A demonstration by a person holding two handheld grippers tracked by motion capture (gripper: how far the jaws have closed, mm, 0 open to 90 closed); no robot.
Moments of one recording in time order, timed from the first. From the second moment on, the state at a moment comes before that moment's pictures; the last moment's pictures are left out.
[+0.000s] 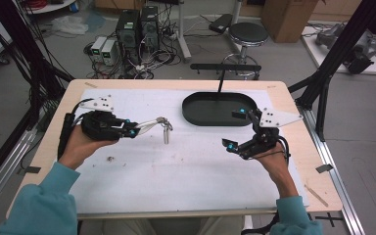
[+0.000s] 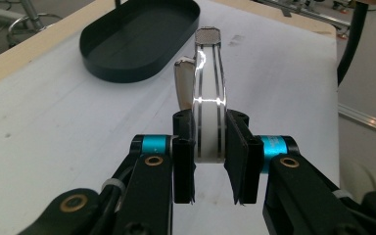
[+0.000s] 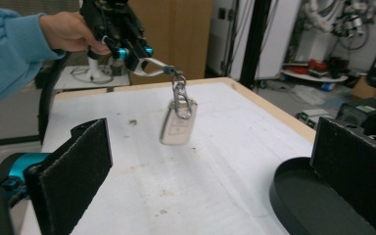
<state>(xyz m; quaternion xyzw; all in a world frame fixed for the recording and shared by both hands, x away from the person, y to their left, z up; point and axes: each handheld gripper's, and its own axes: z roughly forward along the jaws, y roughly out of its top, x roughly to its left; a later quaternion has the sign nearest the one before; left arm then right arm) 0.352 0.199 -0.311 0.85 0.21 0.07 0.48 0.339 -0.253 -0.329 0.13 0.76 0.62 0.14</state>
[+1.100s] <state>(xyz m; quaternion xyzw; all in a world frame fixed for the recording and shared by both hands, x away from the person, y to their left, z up) 0.355 0.113 -0.297 0.89 0.10 0.02 0.44 0.370 -0.171 -0.287 0.00 0.90 0.44 0.05</state>
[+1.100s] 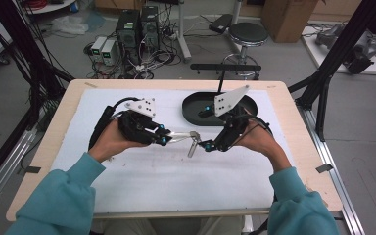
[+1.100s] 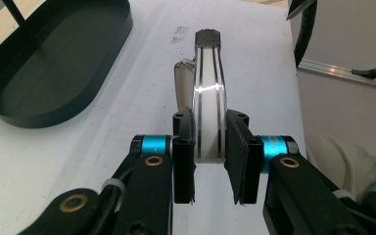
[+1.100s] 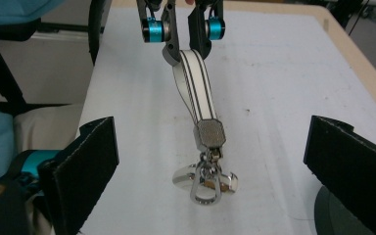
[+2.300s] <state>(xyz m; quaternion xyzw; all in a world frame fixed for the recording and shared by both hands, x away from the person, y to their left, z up) 0.353 0.103 -0.302 0.91 0.08 0.03 0.40 0.380 -0.136 -0.300 -0.04 0.94 0.33 0.00</state>
